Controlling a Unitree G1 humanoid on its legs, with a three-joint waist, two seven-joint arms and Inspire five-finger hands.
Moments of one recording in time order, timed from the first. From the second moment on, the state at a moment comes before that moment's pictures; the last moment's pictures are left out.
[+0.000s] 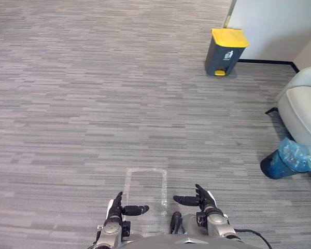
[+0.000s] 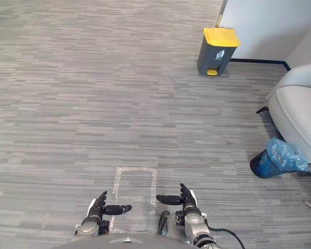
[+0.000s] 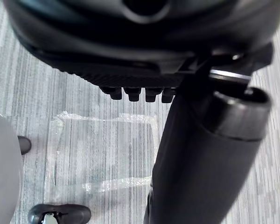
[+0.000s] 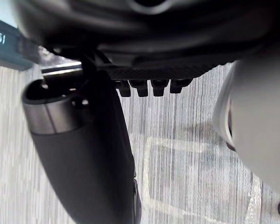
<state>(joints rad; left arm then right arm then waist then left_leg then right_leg) 0.06 0.05 0.03 0.99 0.03 -0.10 0.14 -0.02 0.01 0.00 0.99 -0.02 -0.05 -0.11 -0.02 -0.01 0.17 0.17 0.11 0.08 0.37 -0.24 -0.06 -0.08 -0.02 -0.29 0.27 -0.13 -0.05</state>
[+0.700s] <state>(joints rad) 0.09 0.05 0.10 0.97 0.03 -0.11 0.15 0.05 0.06 -0.03 0.96 -0.02 -0.04 -0.11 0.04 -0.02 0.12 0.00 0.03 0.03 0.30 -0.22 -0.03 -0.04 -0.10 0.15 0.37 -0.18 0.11</state>
